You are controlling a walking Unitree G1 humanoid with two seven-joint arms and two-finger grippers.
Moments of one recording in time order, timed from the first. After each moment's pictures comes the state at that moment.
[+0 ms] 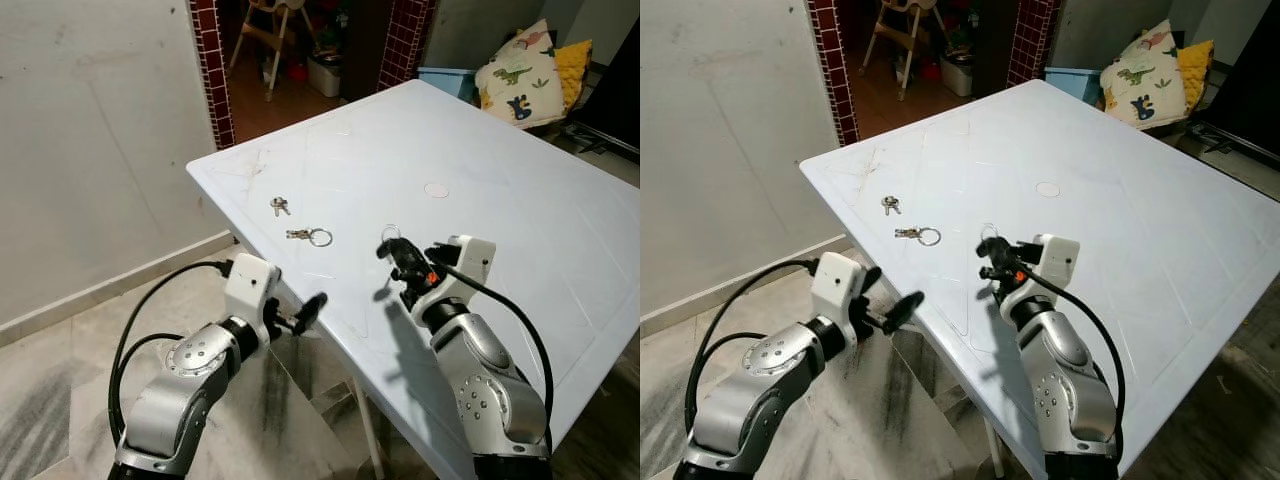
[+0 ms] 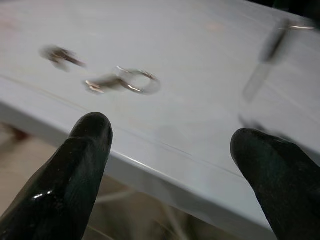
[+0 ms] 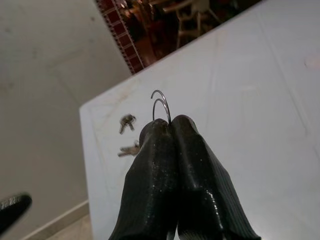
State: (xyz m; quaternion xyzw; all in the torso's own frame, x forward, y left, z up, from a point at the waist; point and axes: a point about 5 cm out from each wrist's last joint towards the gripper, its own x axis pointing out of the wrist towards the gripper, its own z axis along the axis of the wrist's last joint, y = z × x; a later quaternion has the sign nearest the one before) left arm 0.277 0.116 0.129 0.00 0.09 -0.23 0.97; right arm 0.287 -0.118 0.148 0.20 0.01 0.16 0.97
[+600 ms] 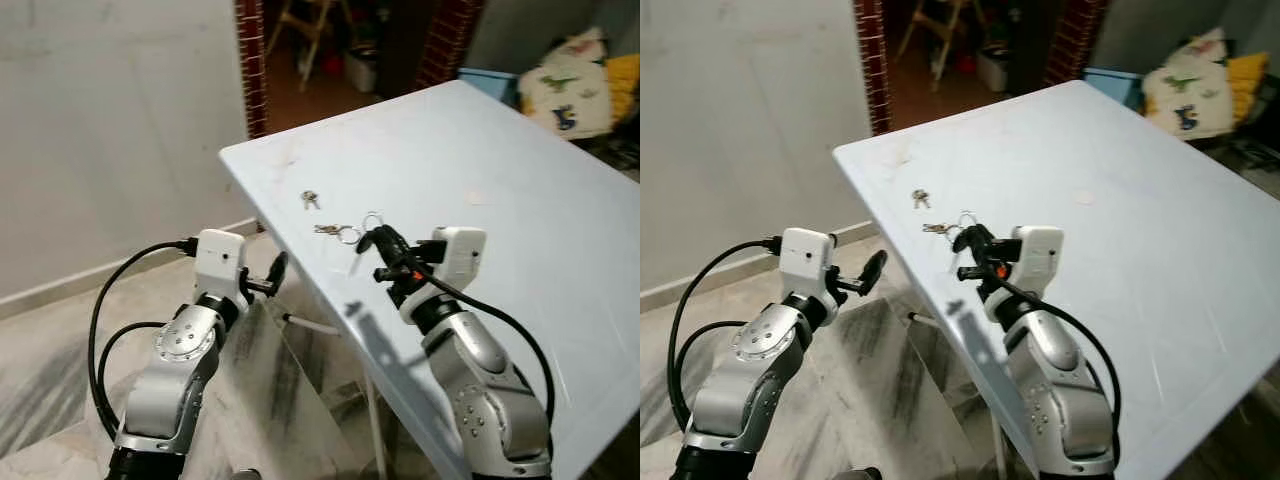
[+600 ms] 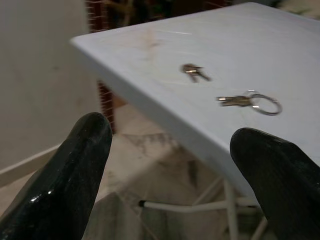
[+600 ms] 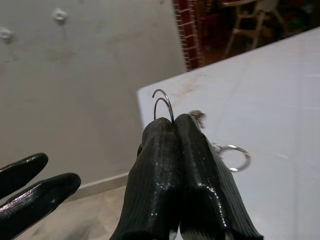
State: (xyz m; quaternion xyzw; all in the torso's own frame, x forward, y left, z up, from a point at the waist) left arm 0.289 0.132 0.132 0.00 0.07 -0.13 0.99; right arm 0.274 -0.098 0.163 0.17 -0.01 0.19 0.97
